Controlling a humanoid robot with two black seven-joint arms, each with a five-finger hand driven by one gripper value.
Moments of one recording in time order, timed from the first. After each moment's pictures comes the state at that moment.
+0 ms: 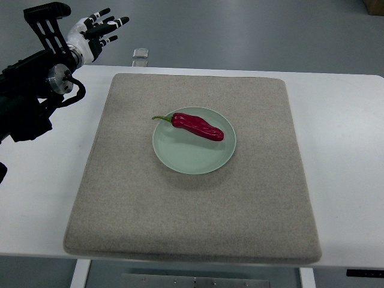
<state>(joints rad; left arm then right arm) -1.16 0.24 -0.16 -0.34 -0.41 -0.11 -0.15 0.02 0.00 0.06 0.12 -0.17 0.19 0.06</state>
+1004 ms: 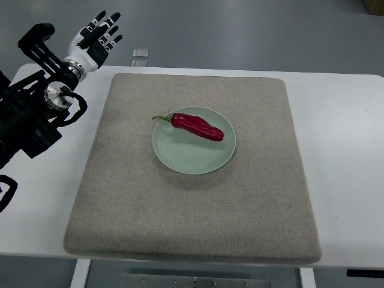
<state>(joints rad) -1.11 0.20 -0.21 -0.28 -0.59 -0.26 -0.22 0.02 0.00 0.06 0.12 -0.17 0.19 0.06</state>
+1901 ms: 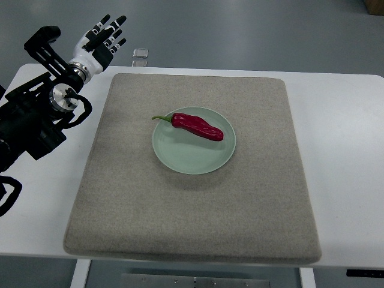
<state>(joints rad) -1.10 0.18 -0.21 -0.28 -0.59 -0.25 -0.22 0.02 0.00 0.06 0.18 -0.18 0.21 0.06</state>
